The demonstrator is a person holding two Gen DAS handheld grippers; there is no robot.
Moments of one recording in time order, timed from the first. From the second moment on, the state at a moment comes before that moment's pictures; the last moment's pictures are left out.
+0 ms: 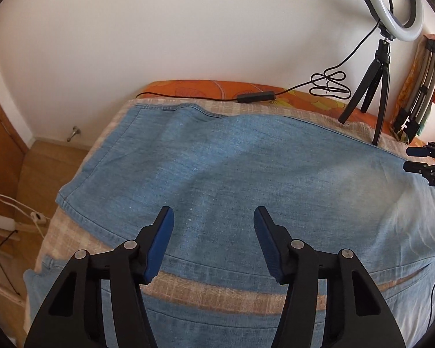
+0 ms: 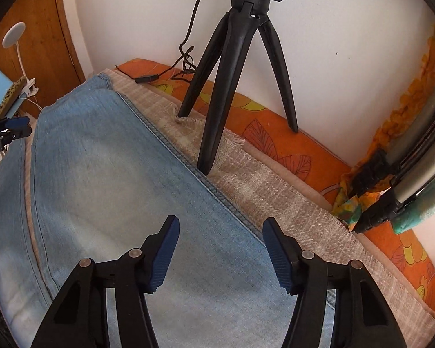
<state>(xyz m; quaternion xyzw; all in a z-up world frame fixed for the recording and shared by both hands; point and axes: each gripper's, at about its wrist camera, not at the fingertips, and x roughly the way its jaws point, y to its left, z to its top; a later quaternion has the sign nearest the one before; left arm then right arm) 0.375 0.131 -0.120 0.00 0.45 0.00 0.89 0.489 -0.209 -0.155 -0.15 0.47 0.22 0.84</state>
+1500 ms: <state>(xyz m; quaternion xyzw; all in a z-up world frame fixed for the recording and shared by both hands) 0.515 0.167 -0.125 -0.14 0.51 0.04 0.85 0.312 -0.122 -0.145 -0.22 0.41 0.37 0.81</state>
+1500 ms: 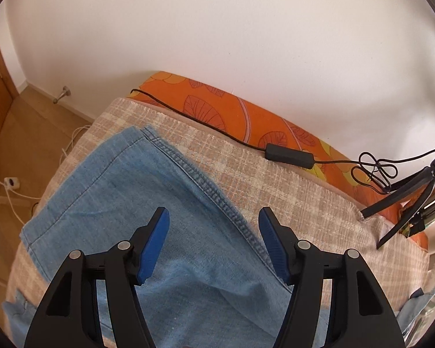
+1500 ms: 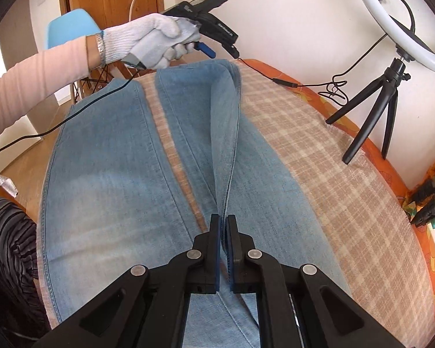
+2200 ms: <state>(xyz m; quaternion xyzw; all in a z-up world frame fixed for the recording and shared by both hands) 0.511 0.202 -0.168 -0.22 0.47 0.12 0.85 0.316 -0.120 -0.153 -0.23 0.40 0.35 0.82</state>
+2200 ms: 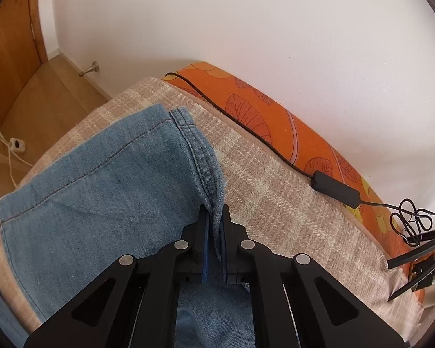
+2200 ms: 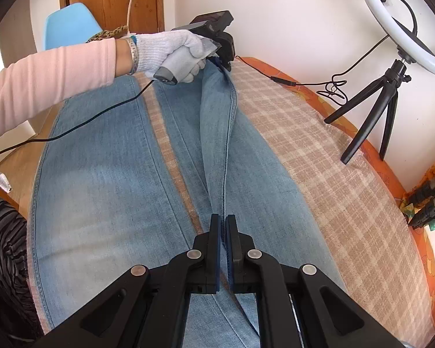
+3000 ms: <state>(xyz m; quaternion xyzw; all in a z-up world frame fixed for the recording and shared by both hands) 0.324 0.263 -0.037 -0.26 0.34 0.06 0.90 0.234 -0.111 -0.053 -0.25 0.34 0.28 0.86</state>
